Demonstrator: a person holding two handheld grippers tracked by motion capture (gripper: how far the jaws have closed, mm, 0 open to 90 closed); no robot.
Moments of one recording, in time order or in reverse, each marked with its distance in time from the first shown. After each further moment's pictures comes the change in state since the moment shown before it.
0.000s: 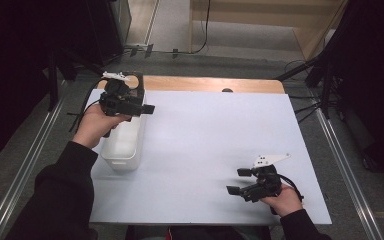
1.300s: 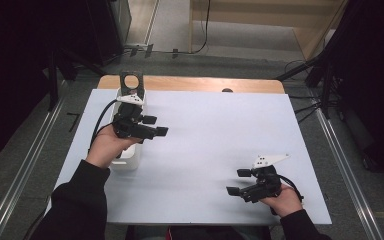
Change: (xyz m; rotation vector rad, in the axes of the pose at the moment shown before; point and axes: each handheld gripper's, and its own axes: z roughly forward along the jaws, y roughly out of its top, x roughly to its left) left arm -0.048 -0.035 0.016 0.005 -0.071 0.058; right arm 0.001 -0.001 0.000 0.006 0.002 -0.002
